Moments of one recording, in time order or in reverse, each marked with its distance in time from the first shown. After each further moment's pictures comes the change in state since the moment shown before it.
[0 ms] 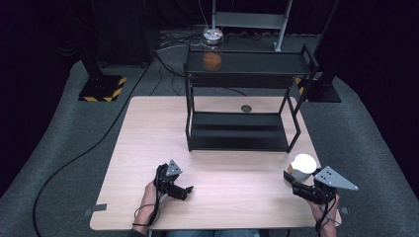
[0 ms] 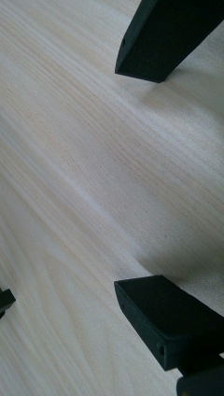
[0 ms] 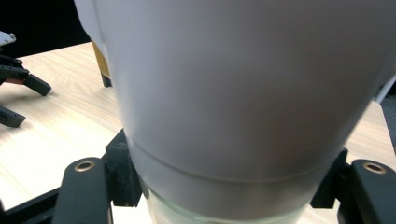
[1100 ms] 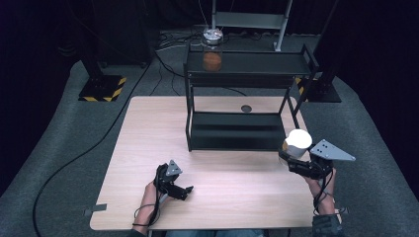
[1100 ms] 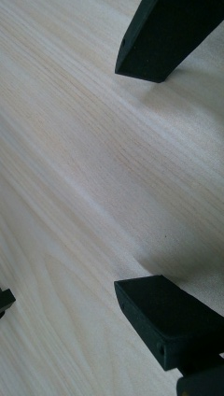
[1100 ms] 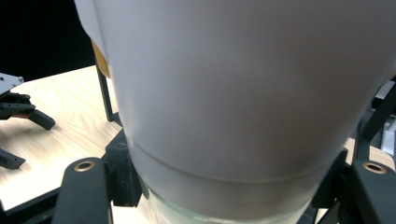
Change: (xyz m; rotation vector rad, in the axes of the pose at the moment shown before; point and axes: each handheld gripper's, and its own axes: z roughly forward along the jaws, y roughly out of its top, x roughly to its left) left arm 0.000 0.000 0.000 0.000 0.000 0.000; right arm -0.022 0.062 0.031 -0.030 0.059 -0.046
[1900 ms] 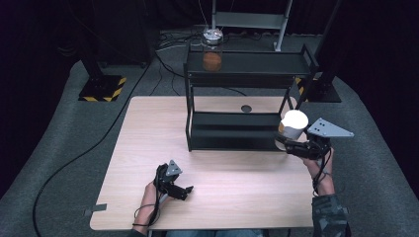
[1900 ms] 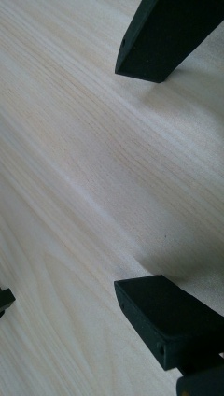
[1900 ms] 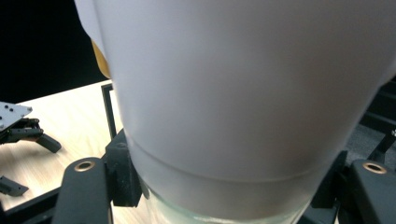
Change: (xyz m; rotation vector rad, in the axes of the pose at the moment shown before) left arm -0.001 0.000 0.000 0.000 0.002 -0.003; right arm -0.025 0.045 0.024 -0.020 0.068 -0.027
